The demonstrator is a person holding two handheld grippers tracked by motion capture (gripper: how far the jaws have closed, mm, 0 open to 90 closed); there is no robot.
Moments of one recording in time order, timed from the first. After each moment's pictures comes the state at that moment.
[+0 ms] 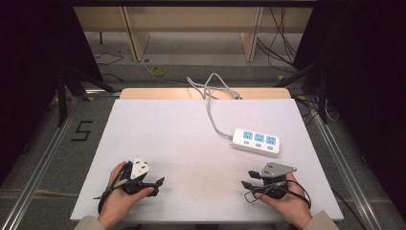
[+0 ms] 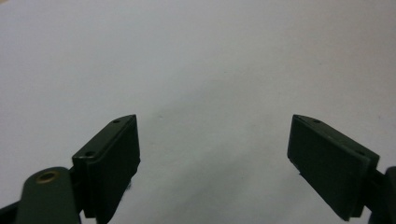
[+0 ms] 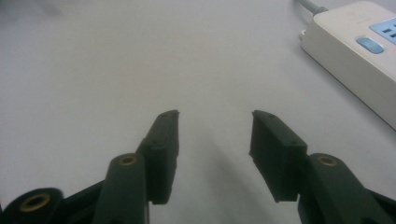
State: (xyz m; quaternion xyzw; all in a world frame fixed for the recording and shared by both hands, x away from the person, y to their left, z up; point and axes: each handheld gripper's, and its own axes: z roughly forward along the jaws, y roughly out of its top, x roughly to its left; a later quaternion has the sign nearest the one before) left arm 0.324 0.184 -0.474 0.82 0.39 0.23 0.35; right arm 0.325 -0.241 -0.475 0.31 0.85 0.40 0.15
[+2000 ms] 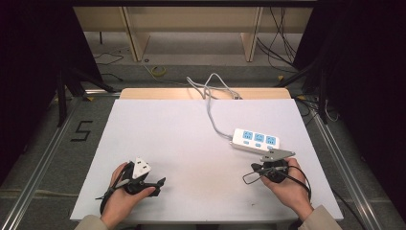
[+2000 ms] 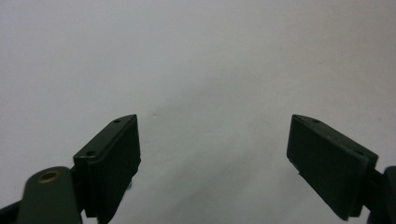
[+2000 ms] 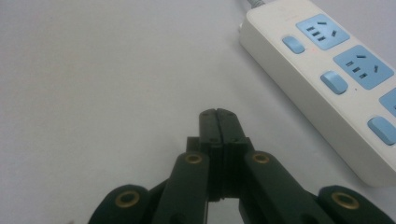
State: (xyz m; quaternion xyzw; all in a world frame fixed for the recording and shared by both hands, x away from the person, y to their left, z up) left arm 0.325 0.180 -0.477 0.82 0.40 0.23 0.35; right arm 0.353 -0.246 -0.452 0.36 0.86 0.33 0.18
